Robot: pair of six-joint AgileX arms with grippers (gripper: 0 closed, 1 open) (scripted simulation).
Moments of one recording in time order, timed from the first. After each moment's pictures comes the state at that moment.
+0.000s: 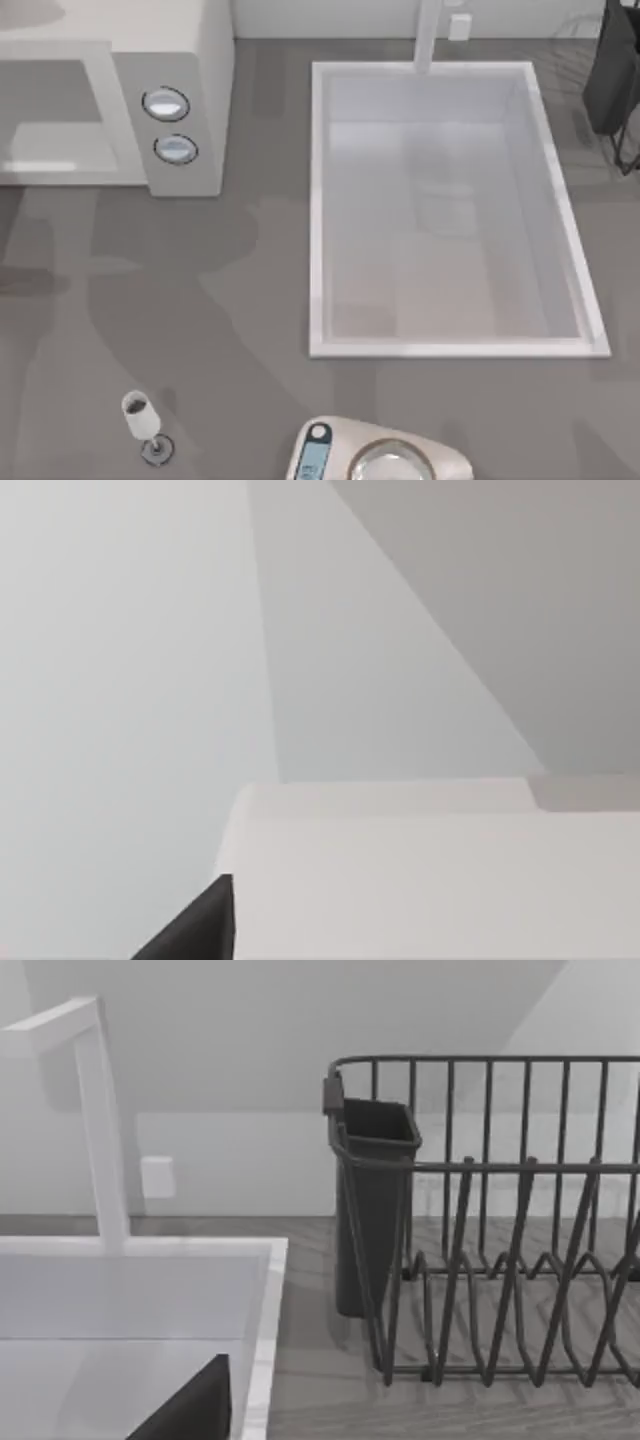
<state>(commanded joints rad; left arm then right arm) 0.24 2.07 1.33 0.69 0.21 0.09 0.00 0.00 0.00 0.00 0.00 0.00</state>
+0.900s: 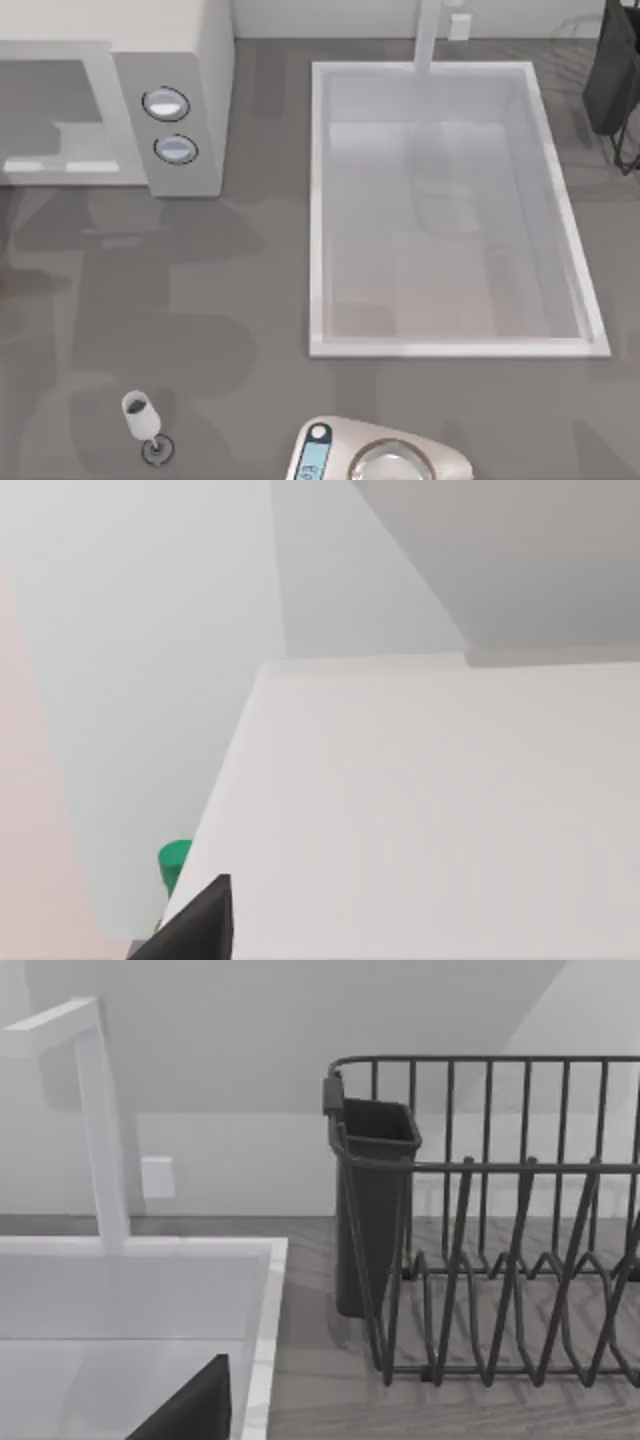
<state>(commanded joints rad) 0.29 1.76 0.87 0.85 0.26 0.10 0.00 0.00 0.00 0.00 0.00 0.00</state>
